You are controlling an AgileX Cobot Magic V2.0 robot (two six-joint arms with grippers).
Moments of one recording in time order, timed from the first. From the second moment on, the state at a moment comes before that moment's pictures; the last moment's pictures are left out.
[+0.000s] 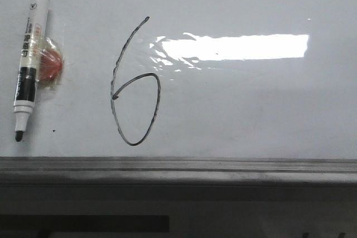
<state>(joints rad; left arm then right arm) -0.73 0.04 -0.13 -0.22 0.10 -0.03 0.98 0.36 -0.11 0.14 -0.17 -0.03</state>
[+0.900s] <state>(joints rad) -0.13 -0.01 0.01 -0.07 0.17 -0.03 0.98 0.36 -0.11 0.14 -0.17 -0.03</state>
